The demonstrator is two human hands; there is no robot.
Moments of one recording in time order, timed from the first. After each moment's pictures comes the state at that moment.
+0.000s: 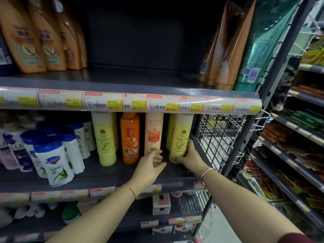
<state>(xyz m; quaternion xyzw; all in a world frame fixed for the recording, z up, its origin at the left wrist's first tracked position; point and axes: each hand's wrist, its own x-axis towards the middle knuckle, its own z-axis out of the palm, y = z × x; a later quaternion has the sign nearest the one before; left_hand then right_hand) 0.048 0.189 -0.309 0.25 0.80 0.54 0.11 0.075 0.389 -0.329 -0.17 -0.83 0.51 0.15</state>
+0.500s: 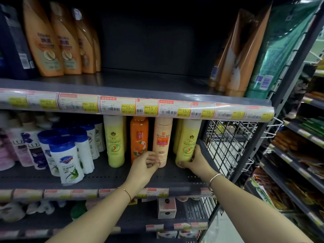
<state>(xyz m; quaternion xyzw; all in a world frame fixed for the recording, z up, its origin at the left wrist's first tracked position) 0.034 0.156 -0.308 0.21 0.79 0.57 0.06 0.069 0.391 -0.333 -0.16 -0.82 0.53 0.13</state>
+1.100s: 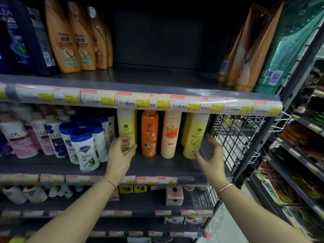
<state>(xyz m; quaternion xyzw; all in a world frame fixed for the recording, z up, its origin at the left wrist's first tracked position) 0.012 0.073 -0.301 0.14 0.80 0.57 -0.13 0.129 0.347 -0.314 -0.17 -0.81 0.43 0.36</state>
